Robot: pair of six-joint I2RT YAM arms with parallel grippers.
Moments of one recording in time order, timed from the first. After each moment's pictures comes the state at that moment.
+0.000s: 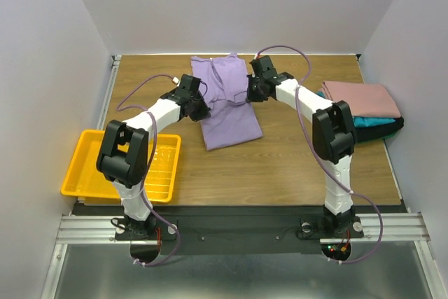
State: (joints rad) left arm -0.41 1.74 1.20 -0.33 0.04 -0.83; right arm 0.46 2.10 1.73 -0.49 0.04 0.45
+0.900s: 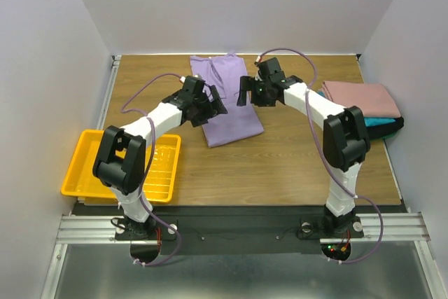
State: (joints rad) left arm -0.43 1.72 1.21 -0.31 0.08 -0.79; right arm 0.45 2.01 1.63 -0.47 -0.11 0.41
